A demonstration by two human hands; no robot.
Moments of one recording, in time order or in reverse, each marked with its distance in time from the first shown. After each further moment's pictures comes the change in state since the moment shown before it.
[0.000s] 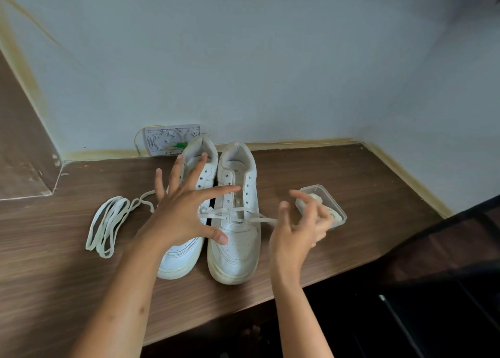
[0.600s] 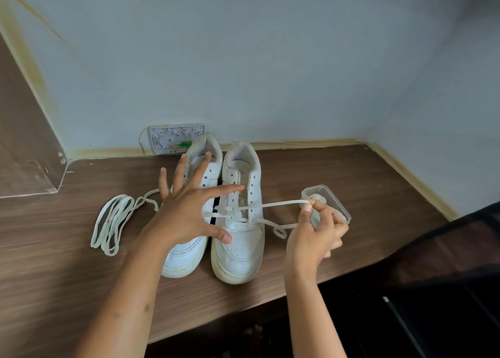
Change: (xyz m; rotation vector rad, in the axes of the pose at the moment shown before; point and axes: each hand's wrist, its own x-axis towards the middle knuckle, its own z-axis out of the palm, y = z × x) left_hand 0.000 -0.001 0.000 -0.004 -0.005 -0.007; right_hand 0.011 0.000 -0.007 -0.024 0.123 0.226
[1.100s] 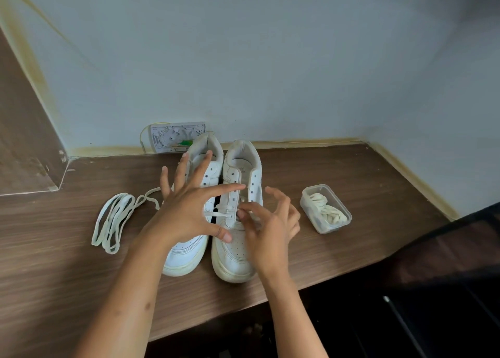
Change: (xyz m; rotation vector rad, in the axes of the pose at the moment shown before) left_hand -0.001 0.000 0.001 0.002 0.011 0.003; right_hand -0.024 0.018 0.023 -0.452 -0.480 -0.568
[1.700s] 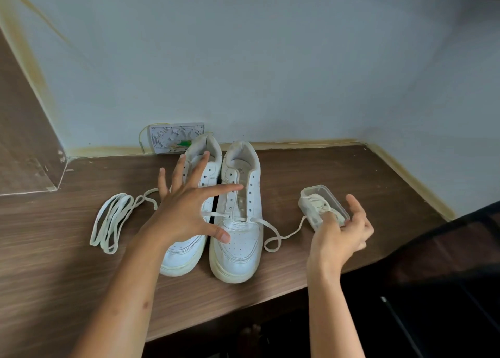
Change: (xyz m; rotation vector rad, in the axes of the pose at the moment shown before) left_hand 0.001 -0.003 0.000 -0.014 -0.043 -0.025; right_hand 0.020 0.029 -0.063 0.505 0.595 0.560
